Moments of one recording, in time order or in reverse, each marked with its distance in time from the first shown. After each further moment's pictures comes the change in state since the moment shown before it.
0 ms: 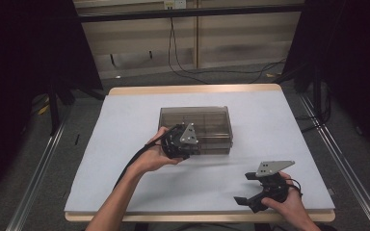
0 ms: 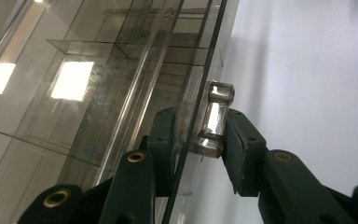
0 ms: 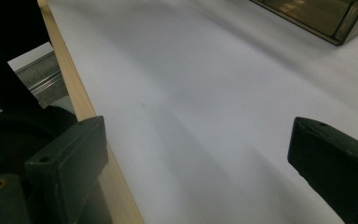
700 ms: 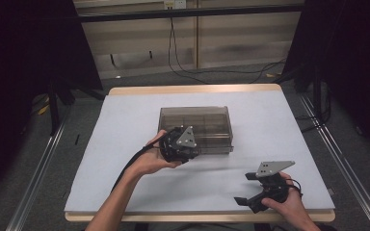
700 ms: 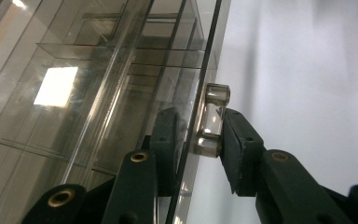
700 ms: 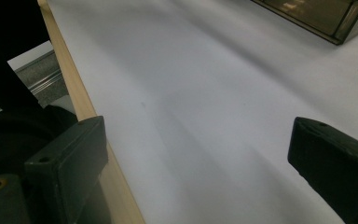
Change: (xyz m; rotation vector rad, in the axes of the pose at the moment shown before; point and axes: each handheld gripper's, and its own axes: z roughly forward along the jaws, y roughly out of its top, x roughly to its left) left arm -0.007 -0.003 -0.007 -0.024 -0.062 0.007; right arm 0.001 0.000 0.000 0.003 -0.001 0.001
